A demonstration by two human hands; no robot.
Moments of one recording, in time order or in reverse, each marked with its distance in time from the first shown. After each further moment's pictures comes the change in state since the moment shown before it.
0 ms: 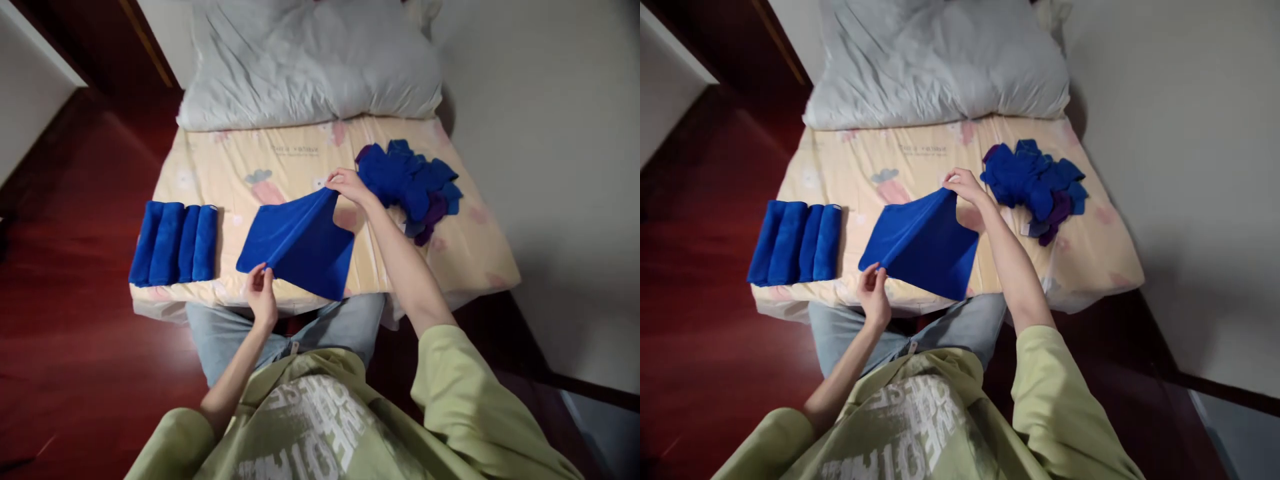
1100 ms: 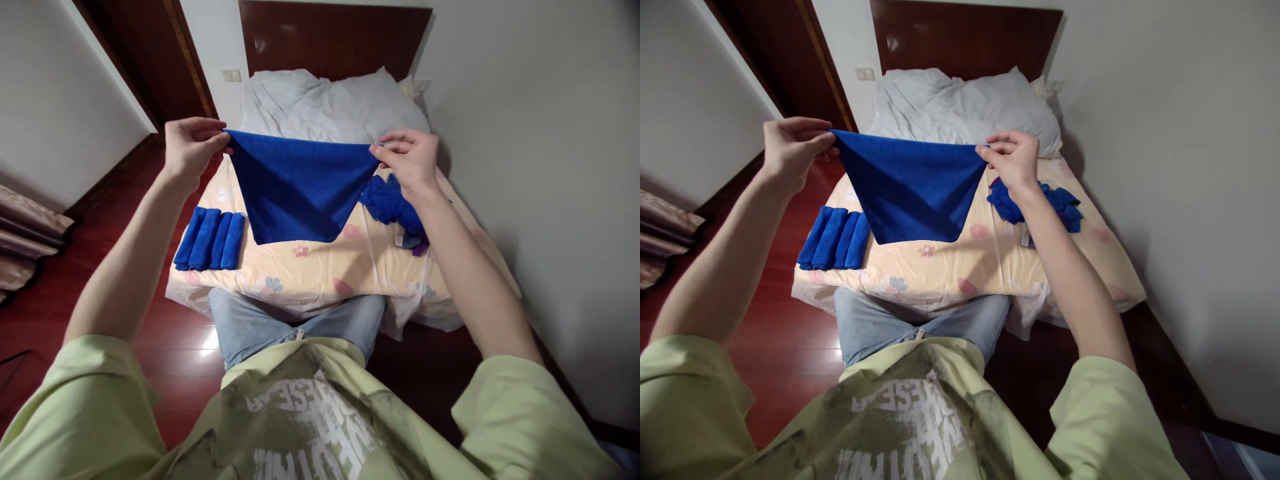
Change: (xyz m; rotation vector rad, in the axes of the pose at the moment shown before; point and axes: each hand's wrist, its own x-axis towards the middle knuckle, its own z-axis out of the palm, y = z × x) left_hand 0.150 0.301 -0.001 0.222 -0.470 0.507; right_hand -0.137 -0.185 -0.043 0.010 0.479 -0.429
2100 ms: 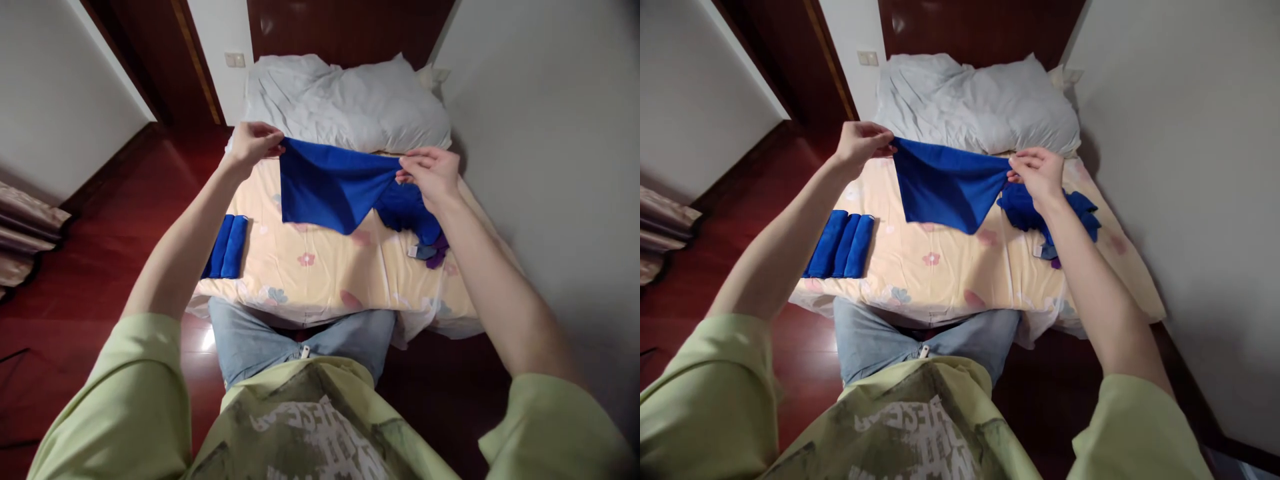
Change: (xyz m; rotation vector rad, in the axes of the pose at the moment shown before) left_hand 0.095 -0.095 0.080 -0.147 -0.110 -0.166; right_hand 0.039 0.075 0.000 0.050 -0.012 0.195
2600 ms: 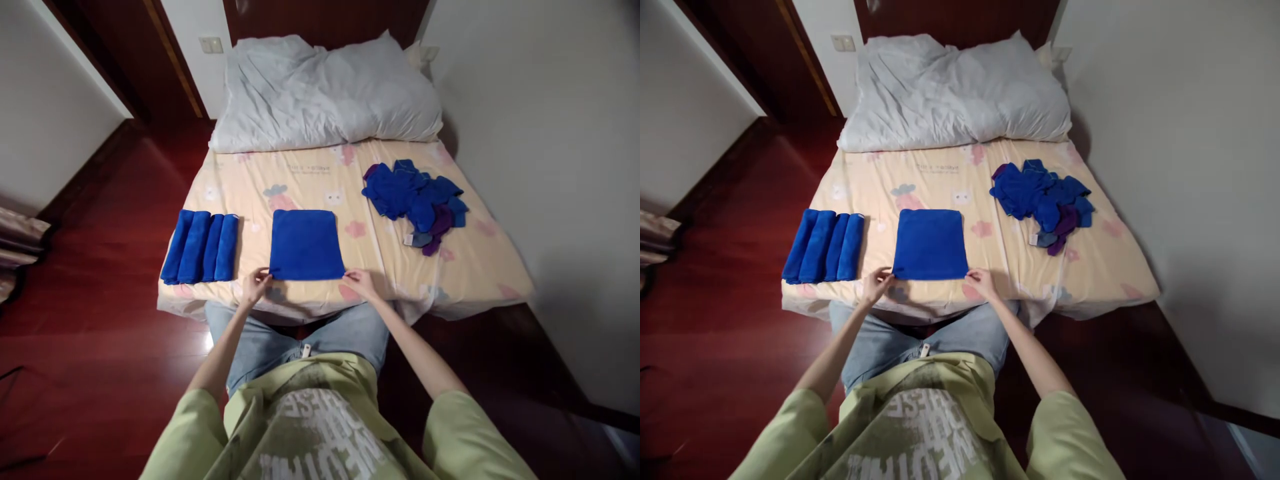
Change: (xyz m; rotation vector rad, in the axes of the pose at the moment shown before) left_hand -0.279 -0.212 -0.022 0.315 0.080 -0.496; right_hand -0.250 0.206 0.027 -0.166 -0.262 0.474
